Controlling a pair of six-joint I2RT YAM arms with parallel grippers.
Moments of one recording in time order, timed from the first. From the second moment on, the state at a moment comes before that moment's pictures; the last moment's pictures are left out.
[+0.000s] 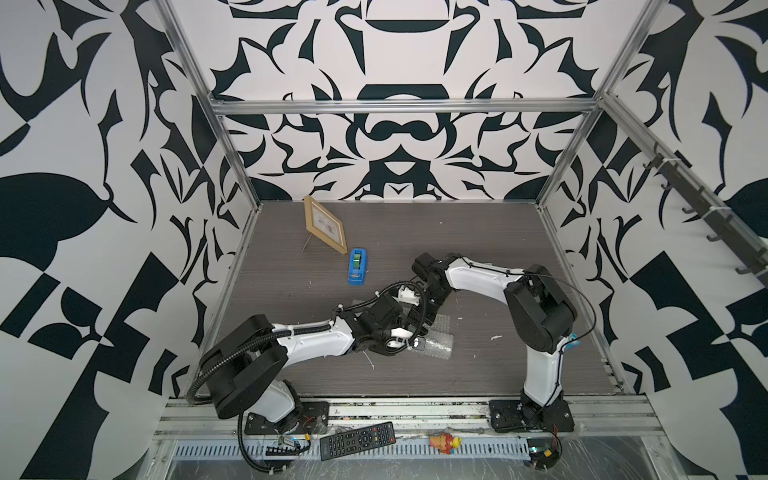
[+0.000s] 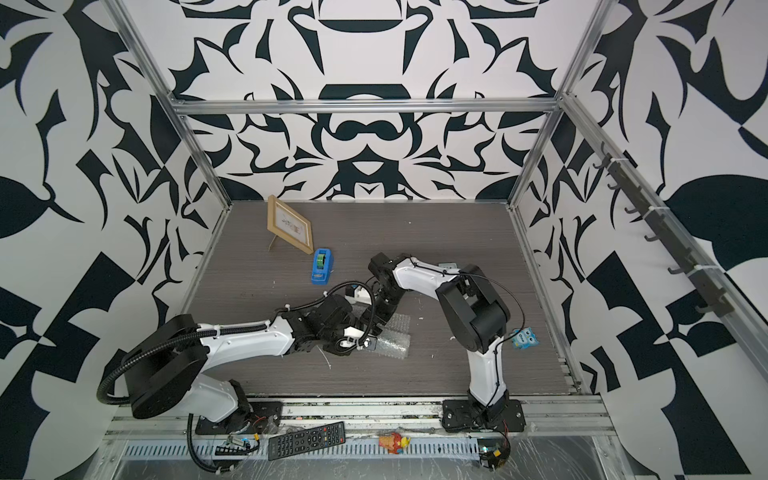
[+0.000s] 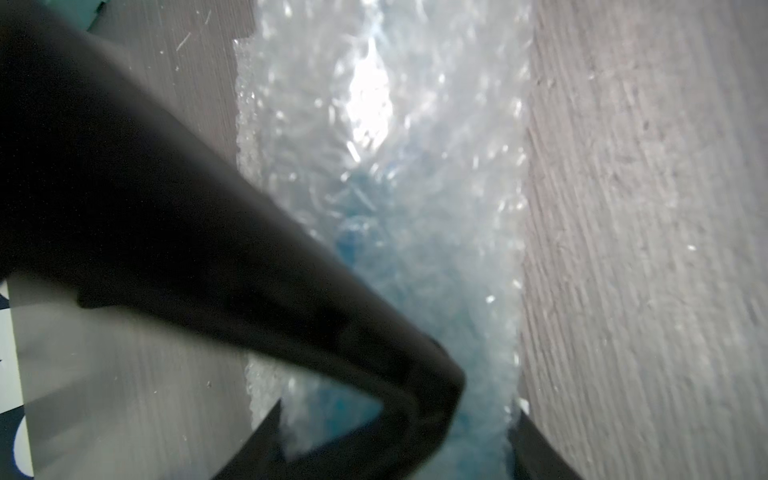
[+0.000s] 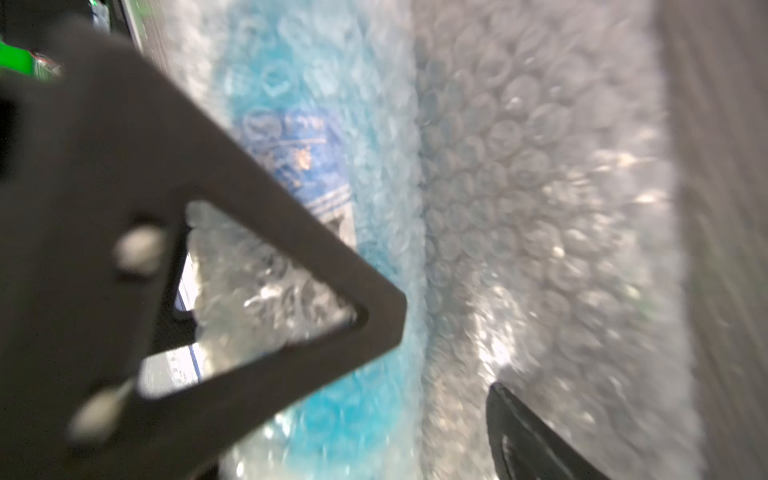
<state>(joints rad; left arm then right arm) -0.96 1.49 0.69 -0.18 0.05 0.96 0.66 1.92 1.27 -0.90 -0.66 -0.41</state>
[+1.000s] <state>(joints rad) -0.82 1.73 1.07 -0.61 0.23 0.17 0.49 1.08 0.63 -0.31 -0.05 0.69</state>
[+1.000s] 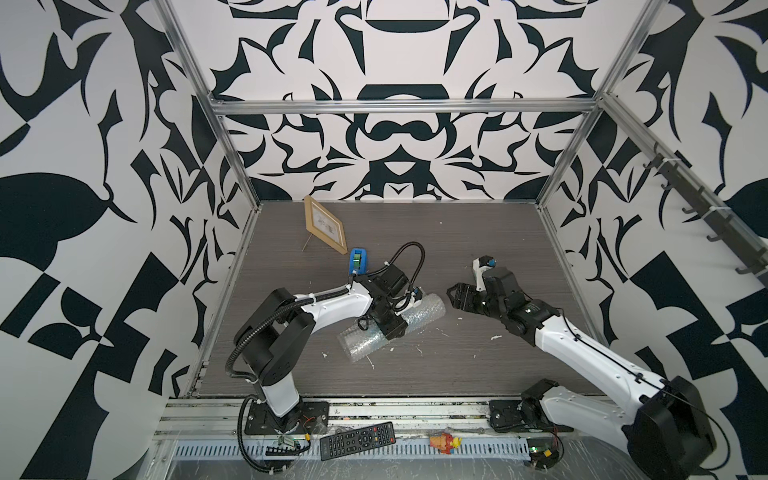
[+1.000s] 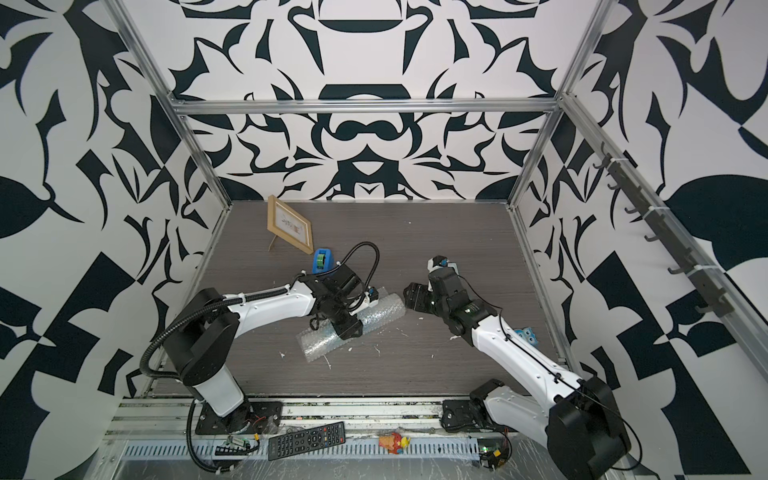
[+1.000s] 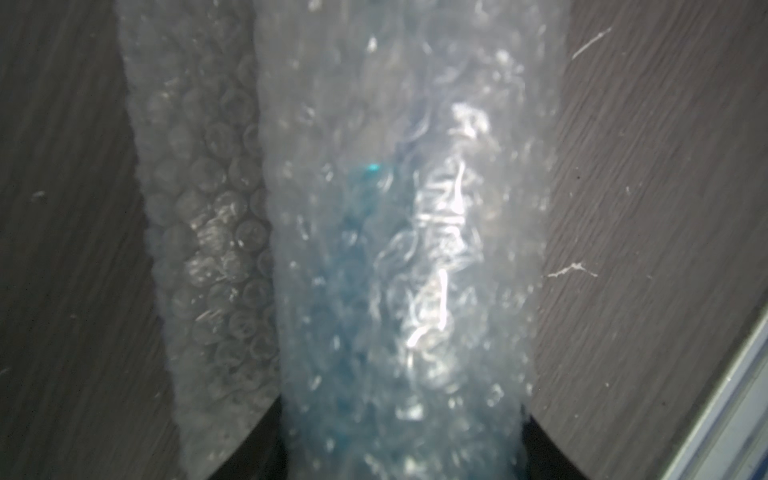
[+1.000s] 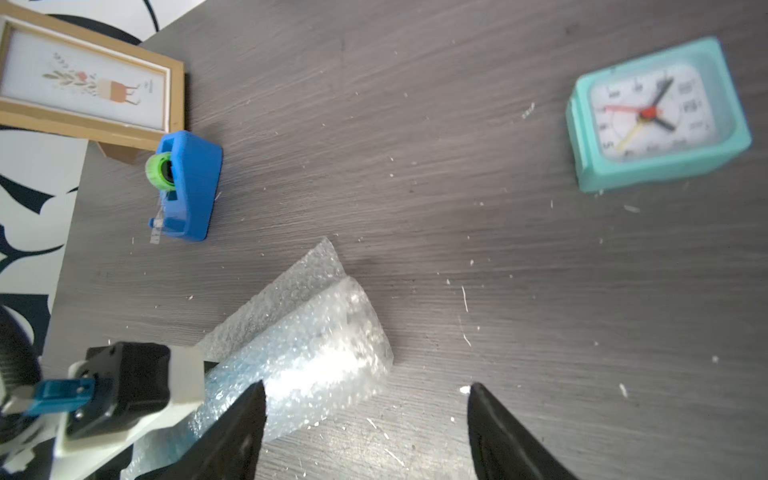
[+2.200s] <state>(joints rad) -0.86 1.71 0.96 -0.34 0.13 -0.93 0.80 1.10 0.37 -0.02 0.00 1.11</state>
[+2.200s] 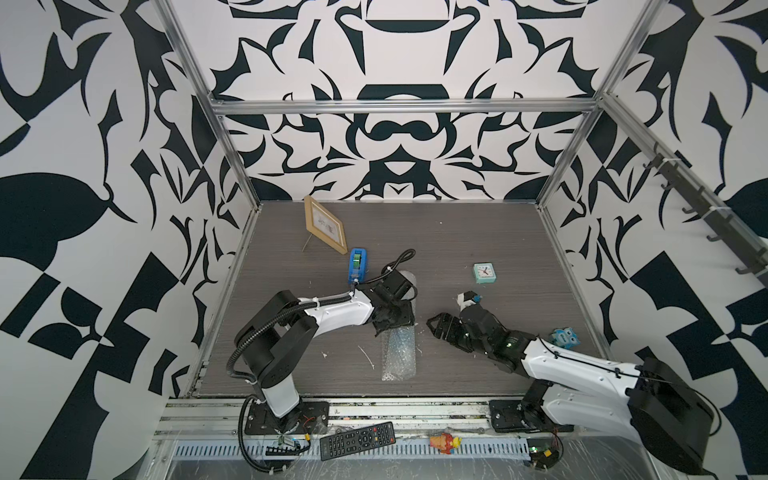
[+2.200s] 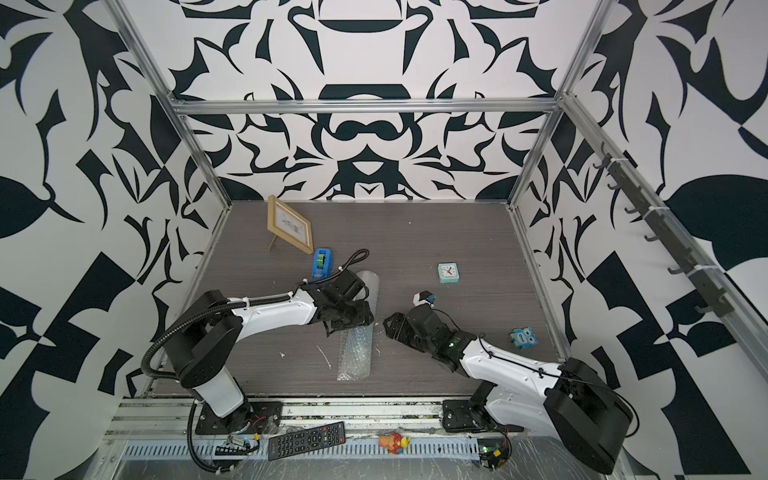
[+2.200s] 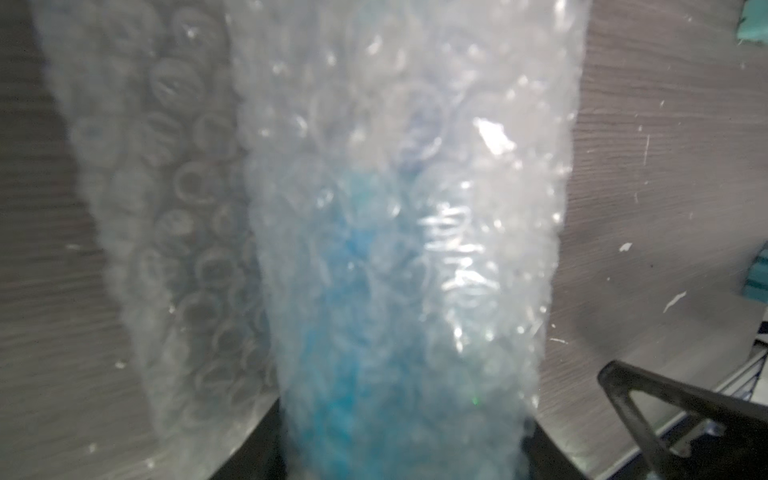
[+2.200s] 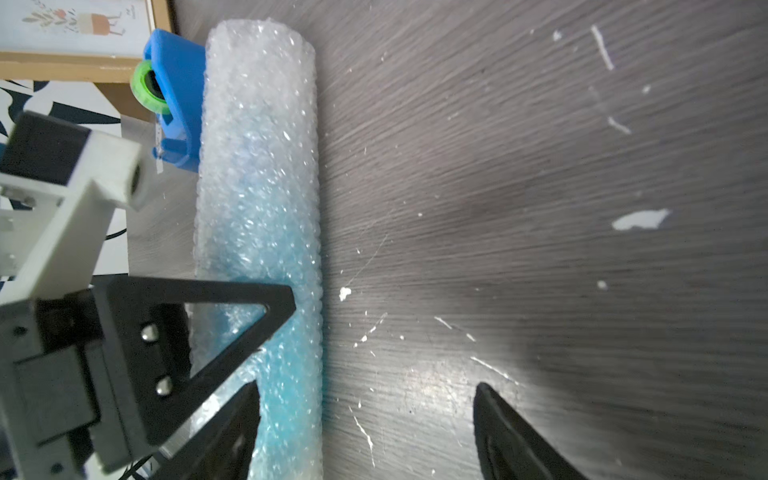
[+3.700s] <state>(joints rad) -0.82 1.59 0.72 -0.03 0.17 -1.13 0.95 1.45 0.61 0.00 -0.12 0.96</state>
